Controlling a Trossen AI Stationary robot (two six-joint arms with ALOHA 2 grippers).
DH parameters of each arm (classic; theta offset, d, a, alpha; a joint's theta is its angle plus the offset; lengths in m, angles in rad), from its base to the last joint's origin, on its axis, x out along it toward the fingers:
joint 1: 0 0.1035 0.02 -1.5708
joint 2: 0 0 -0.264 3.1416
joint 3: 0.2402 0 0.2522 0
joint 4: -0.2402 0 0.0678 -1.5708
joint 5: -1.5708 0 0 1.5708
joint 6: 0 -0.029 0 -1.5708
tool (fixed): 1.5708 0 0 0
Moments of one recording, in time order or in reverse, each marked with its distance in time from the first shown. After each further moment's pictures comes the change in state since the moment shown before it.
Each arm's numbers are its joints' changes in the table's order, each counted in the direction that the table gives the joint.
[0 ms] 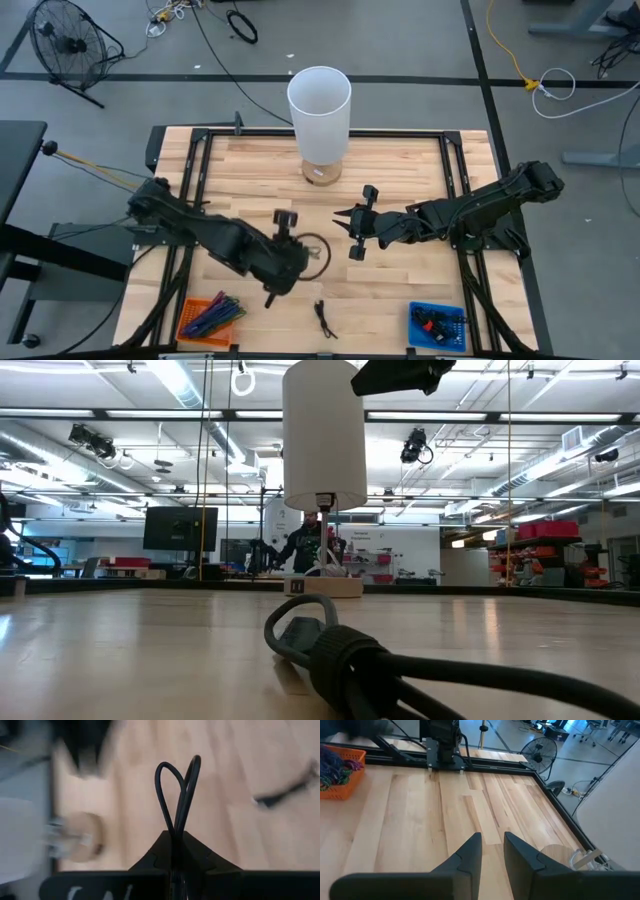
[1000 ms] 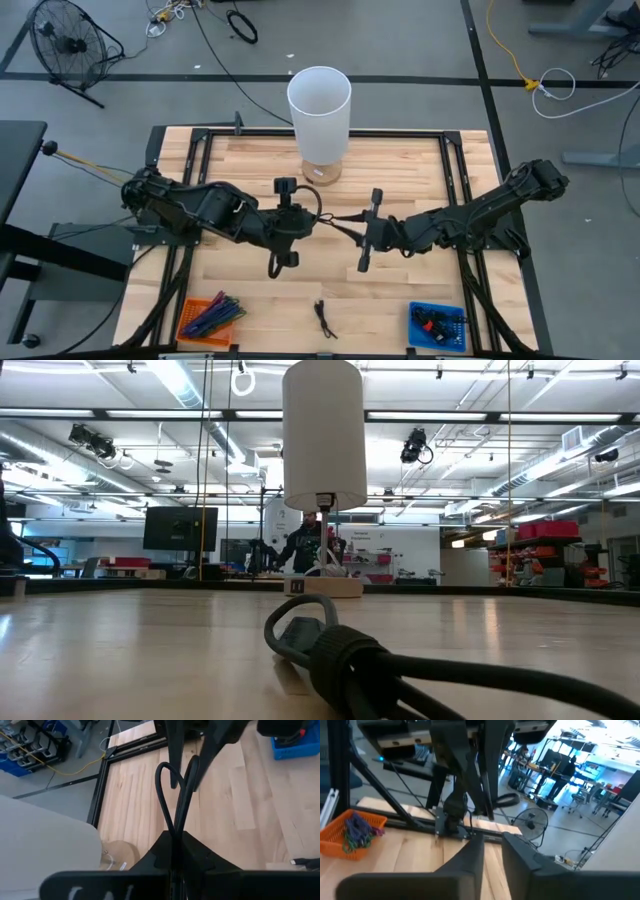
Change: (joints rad) left arm 0.118 -0.084 0.070 0.144 0.094 -0.099; right arm 0.112 -0.048 0.000 0.352 -0.071 0.314
